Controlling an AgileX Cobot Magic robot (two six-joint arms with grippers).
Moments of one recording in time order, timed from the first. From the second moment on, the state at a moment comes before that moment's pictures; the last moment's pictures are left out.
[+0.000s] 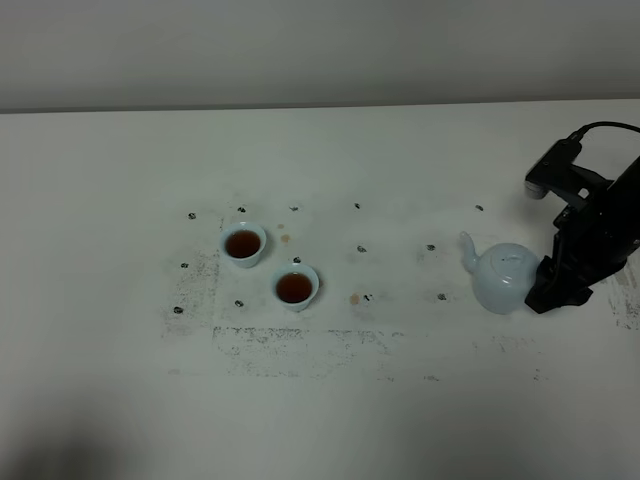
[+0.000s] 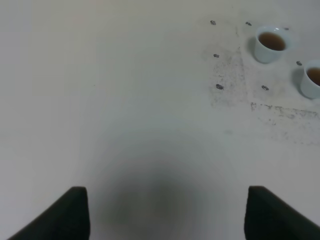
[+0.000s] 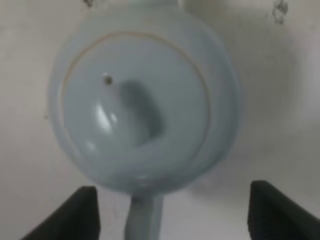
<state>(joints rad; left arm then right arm) 0.10 0.00 -0.46 -0.12 1.06 0.02 0.00 1.89 -1.17 0.34 0.89 -1.03</state>
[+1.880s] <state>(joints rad) 0.10 0.00 -0.46 -0.12 1.06 0.02 -0.10 0.31 -0.54 0.02 1.14 0.01</state>
